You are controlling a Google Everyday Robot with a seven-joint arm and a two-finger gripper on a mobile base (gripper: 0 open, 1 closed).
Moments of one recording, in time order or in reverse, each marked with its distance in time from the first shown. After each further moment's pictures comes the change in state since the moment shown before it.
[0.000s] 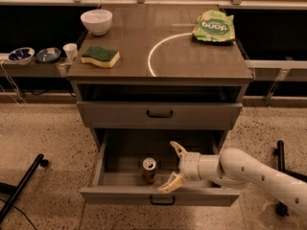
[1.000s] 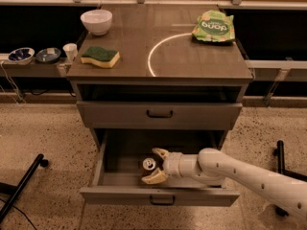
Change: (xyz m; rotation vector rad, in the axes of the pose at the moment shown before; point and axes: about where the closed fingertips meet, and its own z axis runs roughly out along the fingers) arm 0.029 -0.017 0.078 0.010 0.025 0.052
